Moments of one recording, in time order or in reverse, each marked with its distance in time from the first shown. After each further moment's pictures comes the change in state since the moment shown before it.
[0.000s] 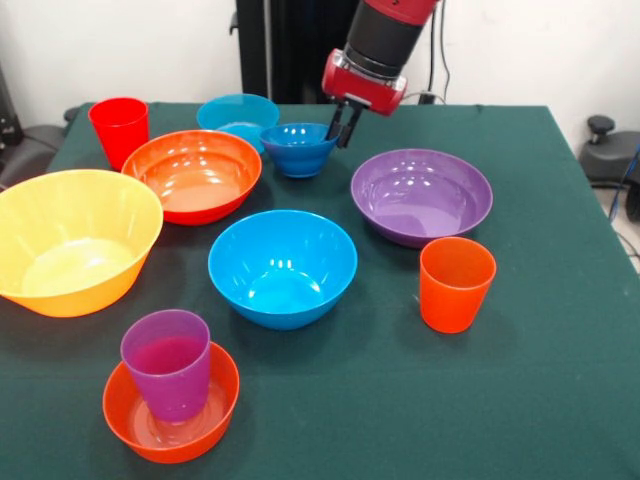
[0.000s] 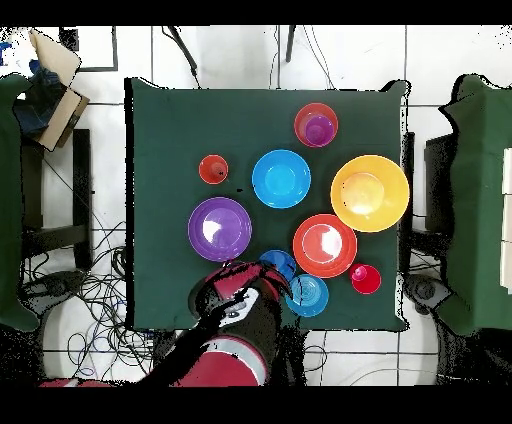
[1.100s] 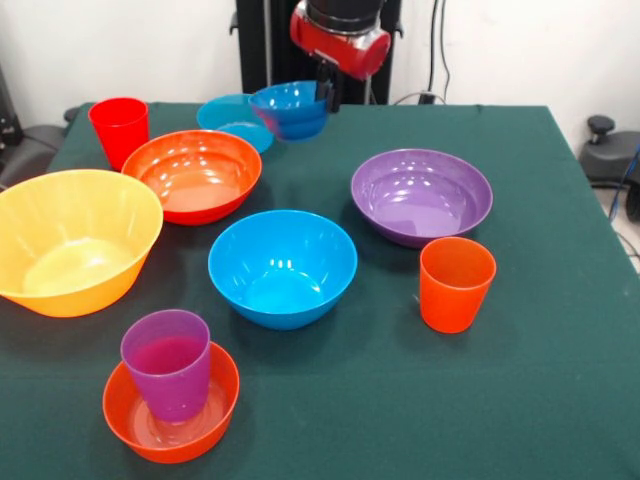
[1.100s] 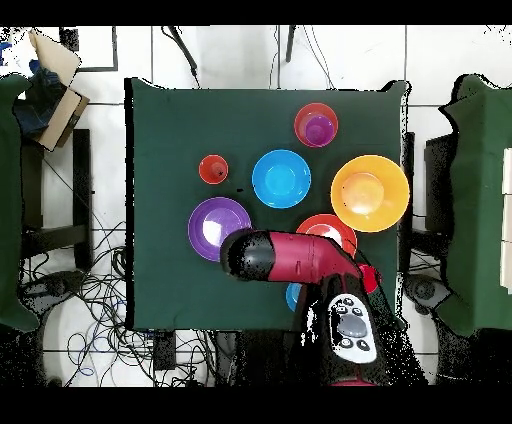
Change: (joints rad) arm -0.372 -0.307 0.286 -0.004 0.234 0.495 0.000
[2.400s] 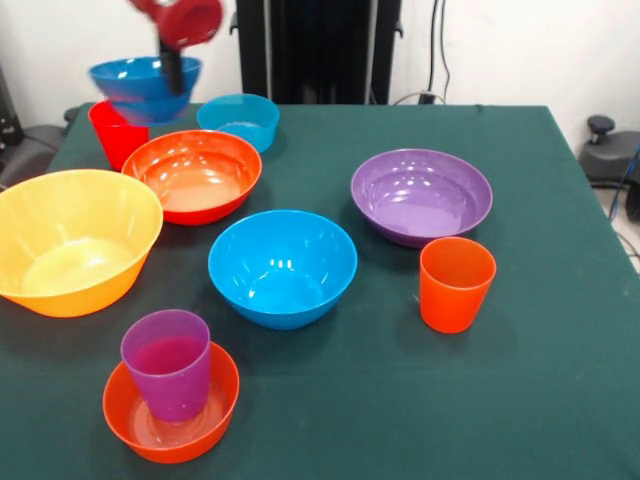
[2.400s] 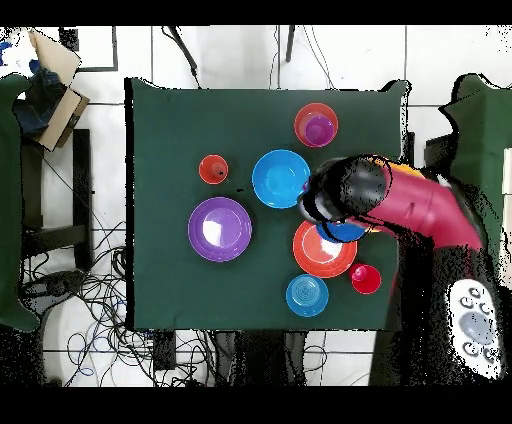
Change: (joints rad) arm -0.196 0.032 0.014 -0.405 0.023 0.335 0.000
